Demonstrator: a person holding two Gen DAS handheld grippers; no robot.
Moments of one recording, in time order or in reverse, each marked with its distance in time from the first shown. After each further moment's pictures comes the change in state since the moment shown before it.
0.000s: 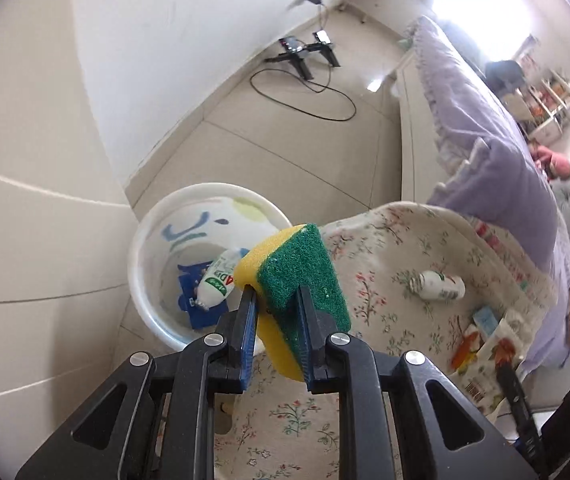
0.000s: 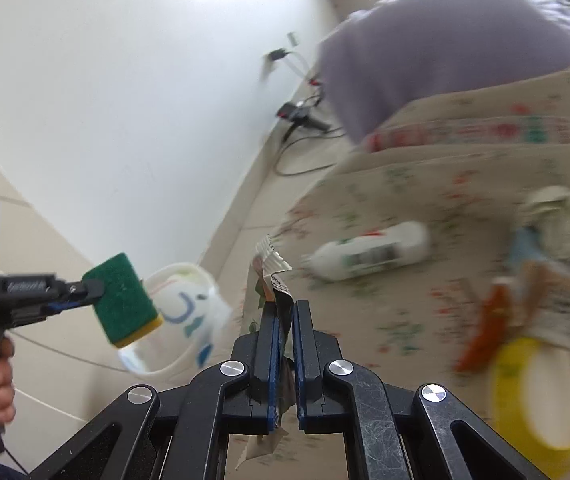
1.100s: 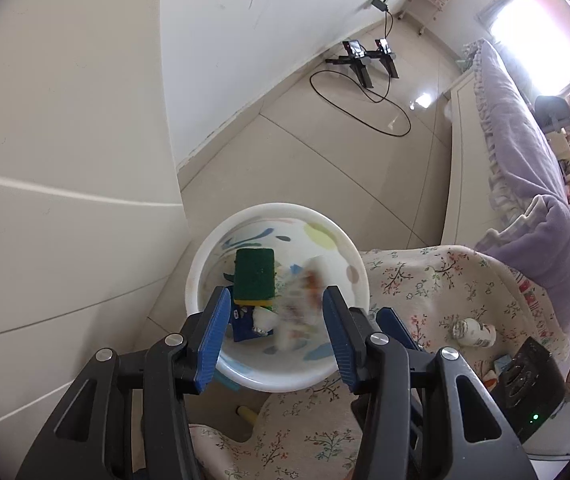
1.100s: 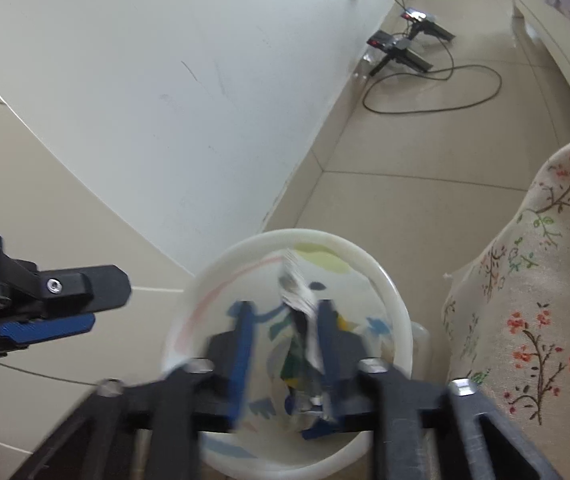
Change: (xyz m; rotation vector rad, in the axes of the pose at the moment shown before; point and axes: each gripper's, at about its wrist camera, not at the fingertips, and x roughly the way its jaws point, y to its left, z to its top) left arm 0.012 0.045 0.027 -0.151 0.021 0.099; right arm 0.224 0.143 -0.013 -0.096 0.185 0.089
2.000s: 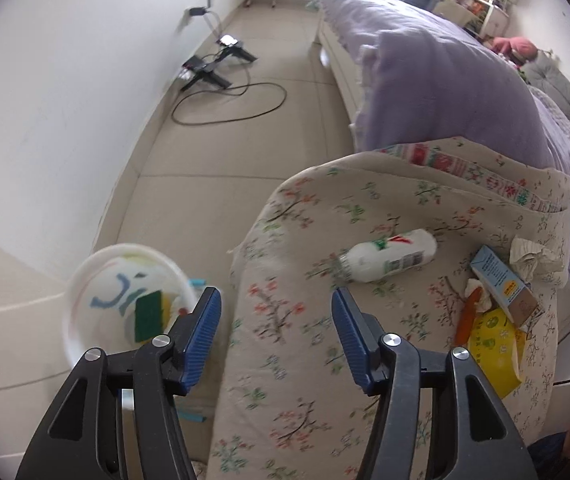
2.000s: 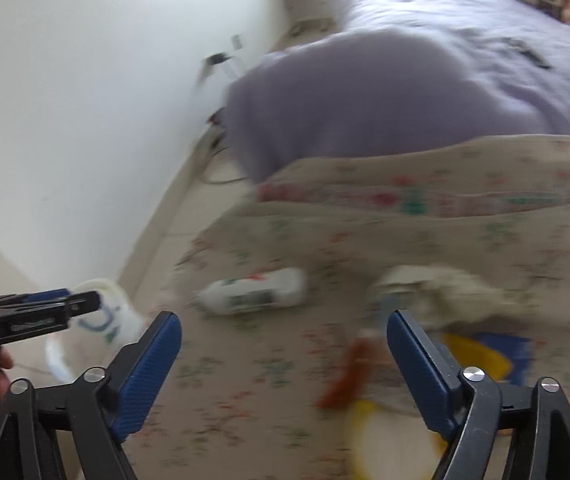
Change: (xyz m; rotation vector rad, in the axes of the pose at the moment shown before) left arm 0.010 -0.219 -0.090 0.594 -0.084 -0.004; right arm -0.300 -0.176 -0.011 0.105 -0.165 -0.355
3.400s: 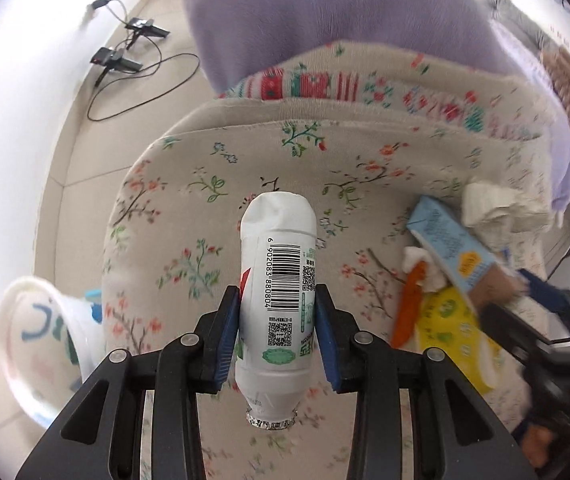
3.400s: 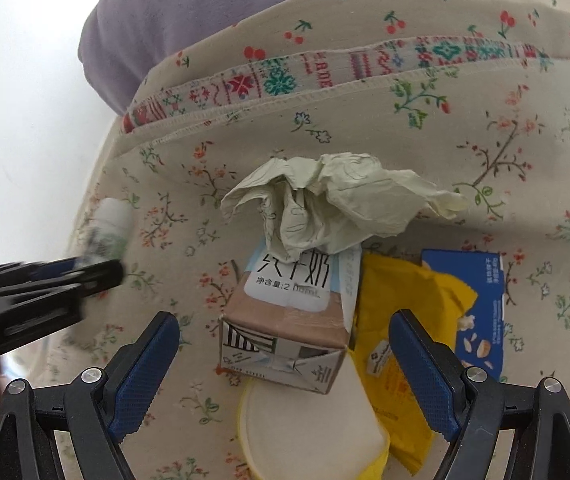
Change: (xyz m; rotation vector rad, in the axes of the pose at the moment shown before) left arm 0.059 -0.087 0.006 0.160 0.144 -0.129; right arm 0.060 -0.056 -0.027 0.153 0.208 -0.088
